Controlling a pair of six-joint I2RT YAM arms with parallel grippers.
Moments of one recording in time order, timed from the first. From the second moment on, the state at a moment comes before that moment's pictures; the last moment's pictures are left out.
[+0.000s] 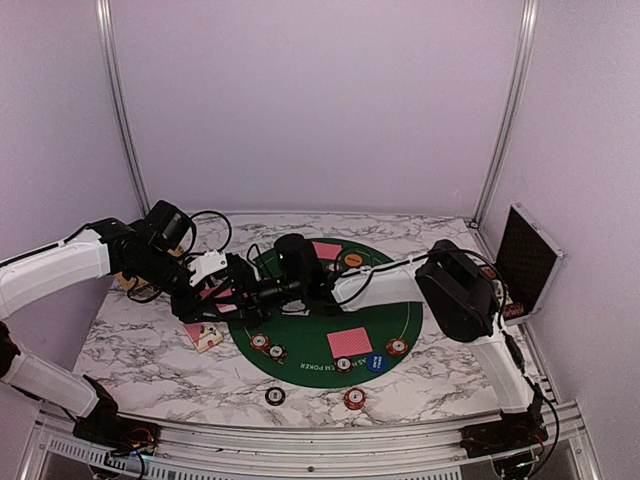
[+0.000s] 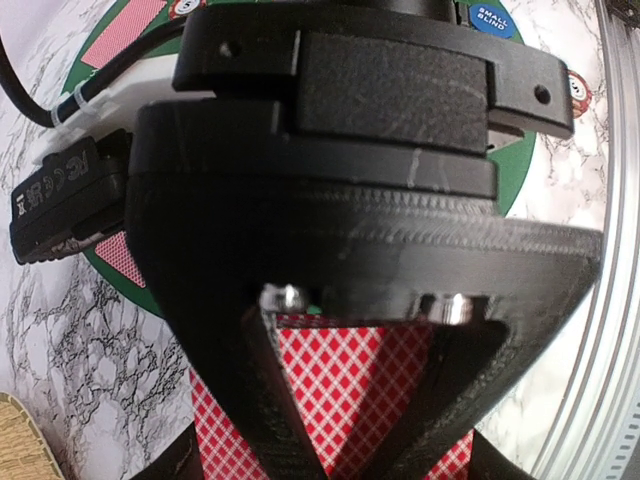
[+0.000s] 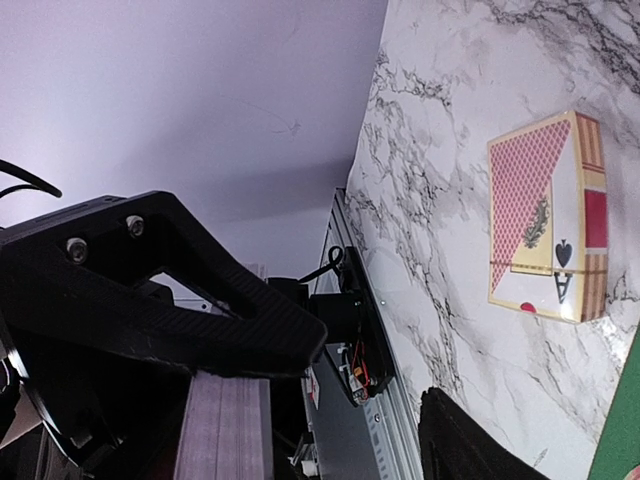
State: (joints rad) left arm -0.56 1.32 1.04 -0.79 0.30 0.60; right arm 0.97 2.38 1.70 0.45 -0.84 1.28
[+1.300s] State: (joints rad) left arm -0.56 1.32 1.04 -0.79 0.31 0.60; right arm 0.89 2.15 1.47 0.41 -0.80 1.22
